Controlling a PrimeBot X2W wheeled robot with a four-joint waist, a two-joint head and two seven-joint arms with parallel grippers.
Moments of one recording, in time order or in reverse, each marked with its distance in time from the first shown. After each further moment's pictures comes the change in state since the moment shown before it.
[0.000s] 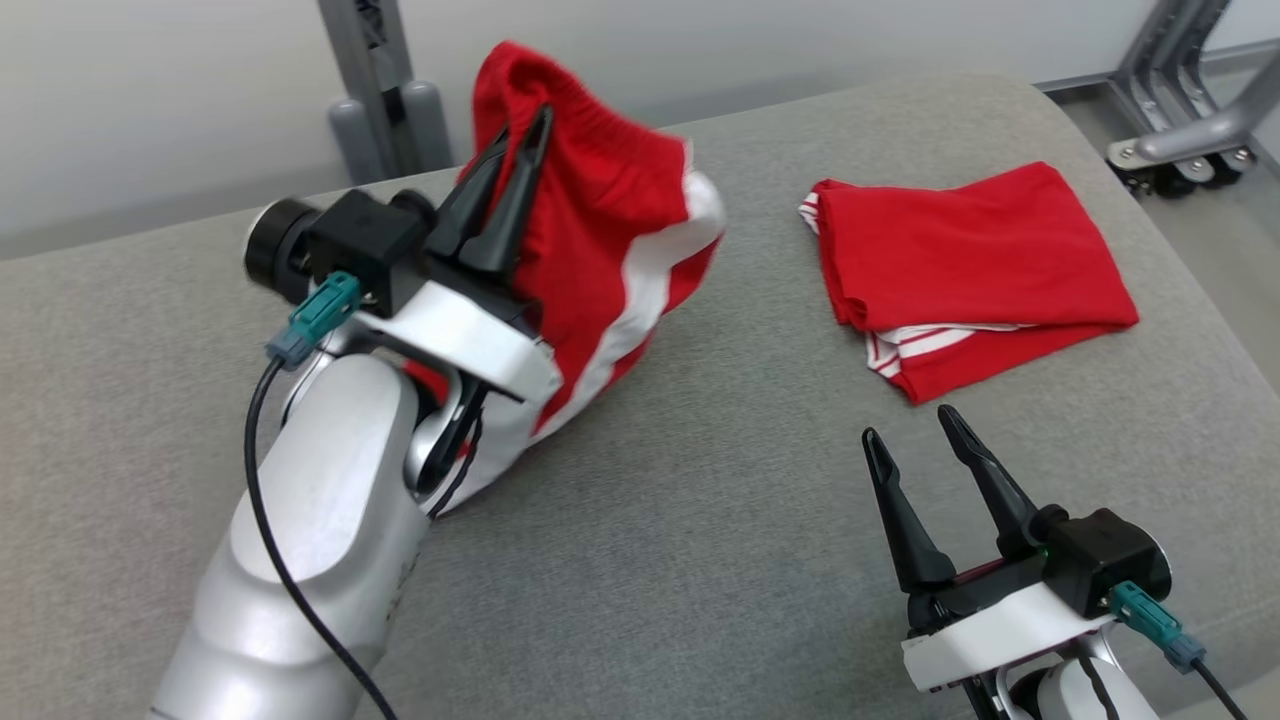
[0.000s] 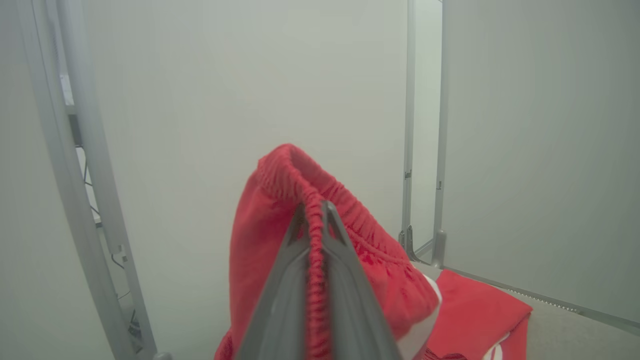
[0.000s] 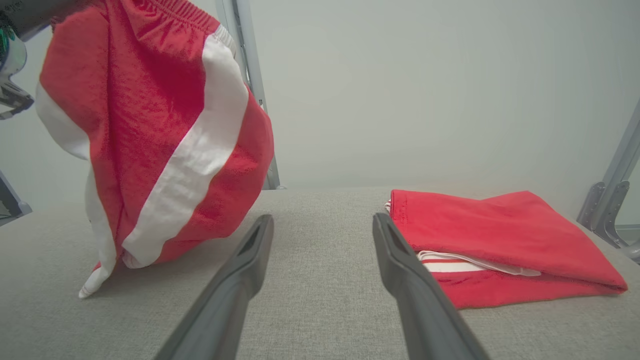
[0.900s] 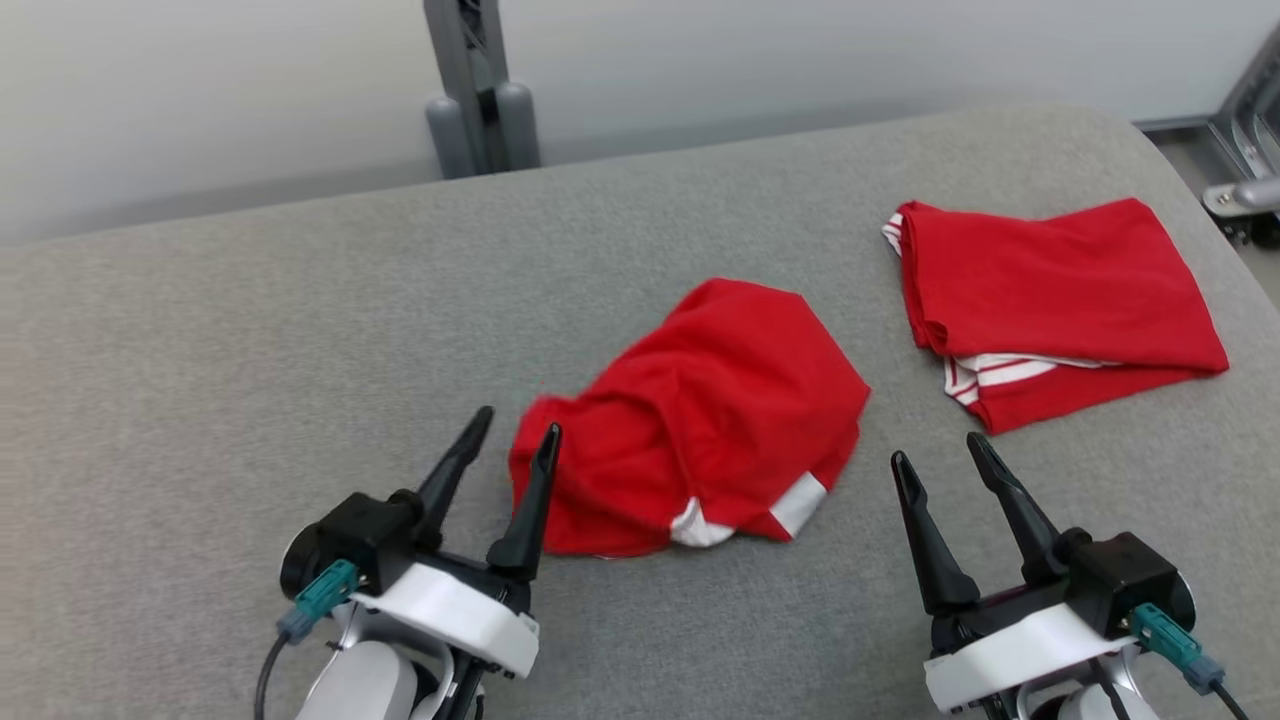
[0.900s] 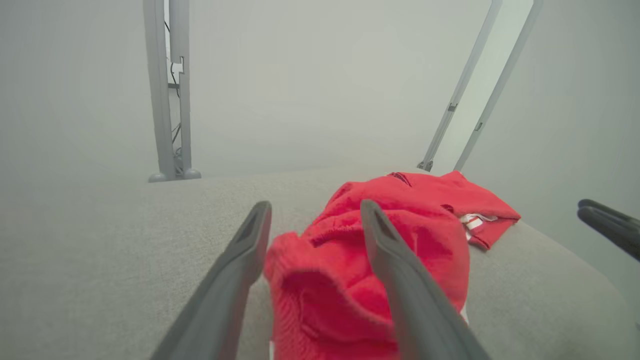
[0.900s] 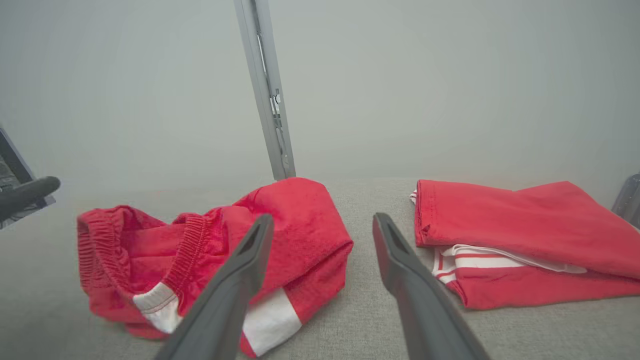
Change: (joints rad) left arm 0.456 0.006 0.010 -0.075 -0.087 -0.006 -0.026; right arm 0.039 0.000 -0.045 0.010 0.000 0.000 0.000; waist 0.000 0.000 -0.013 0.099
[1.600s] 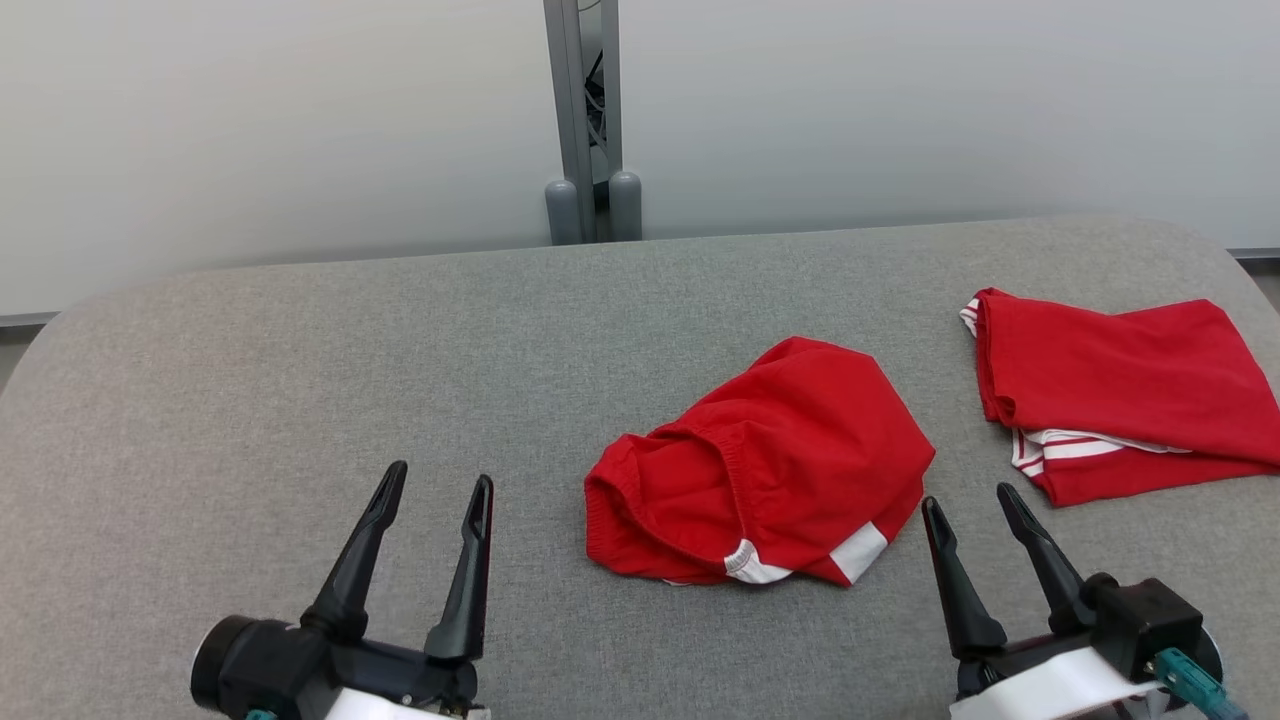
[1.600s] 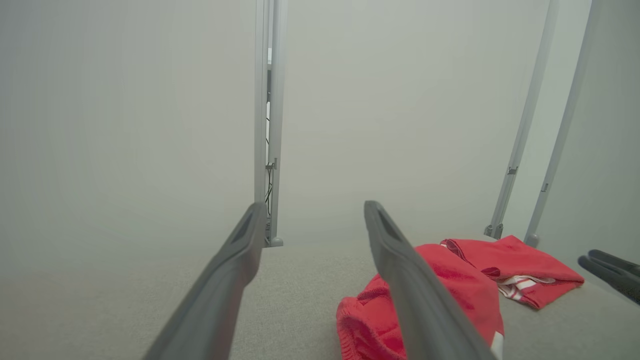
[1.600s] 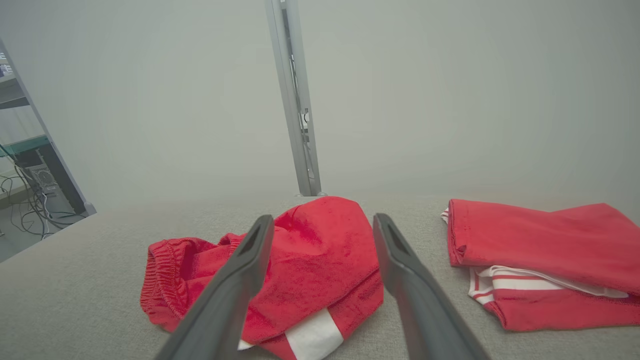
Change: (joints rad) left arm 0.294 -0.030 0.179 -0.375 0.144 0.045 0.000; right arm 0.072 0.000 -0.034 0.006 0.013 0.000 0.000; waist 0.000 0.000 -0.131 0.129
